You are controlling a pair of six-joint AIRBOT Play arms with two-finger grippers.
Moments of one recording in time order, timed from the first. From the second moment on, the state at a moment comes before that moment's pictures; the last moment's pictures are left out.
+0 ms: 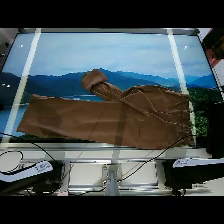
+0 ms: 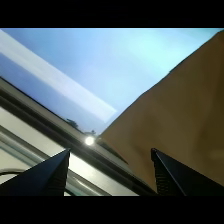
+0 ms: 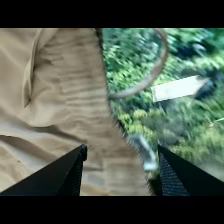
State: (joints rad) left arm 0.69 -1.33 1.31 1.64 -1.35 -1.45; right arm -0.84 -1.65 1.32 -1.16 1.51 1.12
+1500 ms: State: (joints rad) left arm 0.13 -1.47 1.31 1.37 -0.90 -1.49; right arm -0.75 -1.86 1.26 -0.99 1.53 0.77
